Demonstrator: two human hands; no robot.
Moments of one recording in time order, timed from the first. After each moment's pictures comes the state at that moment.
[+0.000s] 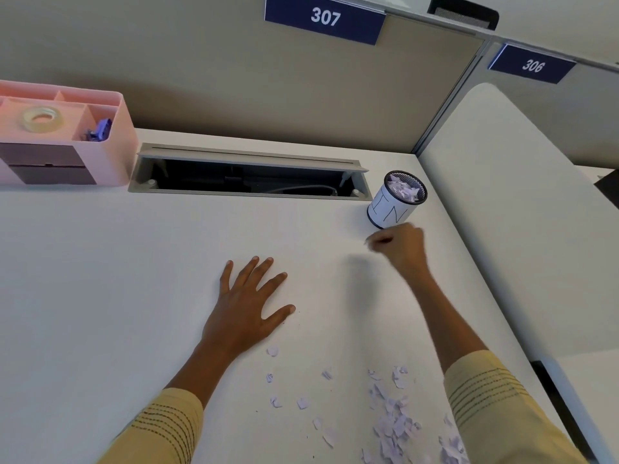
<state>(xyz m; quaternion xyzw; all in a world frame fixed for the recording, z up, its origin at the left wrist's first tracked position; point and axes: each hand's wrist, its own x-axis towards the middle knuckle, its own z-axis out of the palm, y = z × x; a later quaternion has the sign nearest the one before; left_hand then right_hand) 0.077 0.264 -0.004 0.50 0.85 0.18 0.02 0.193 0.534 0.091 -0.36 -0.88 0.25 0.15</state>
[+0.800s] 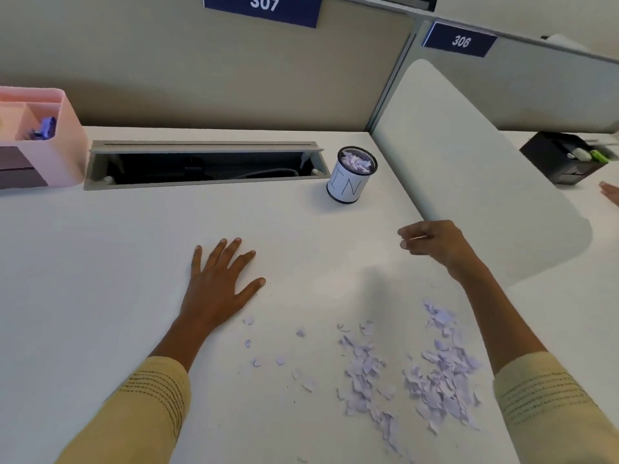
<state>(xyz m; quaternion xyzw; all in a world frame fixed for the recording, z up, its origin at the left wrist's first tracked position) 0.074 0.263 -0.002 0.49 0.85 0.16 0.03 0.328 0.546 0.145 -0.47 -0.78 0.41 0.10</state>
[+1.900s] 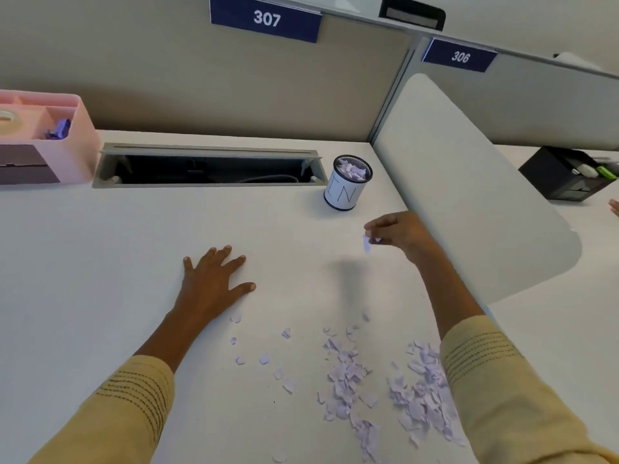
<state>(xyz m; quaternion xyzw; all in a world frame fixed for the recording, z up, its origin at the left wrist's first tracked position) 0.091 0.269 0.032 0.43 0.88 0.10 0.14 0.283 0.557 0.135 -0.43 -0.72 0.53 0.12</state>
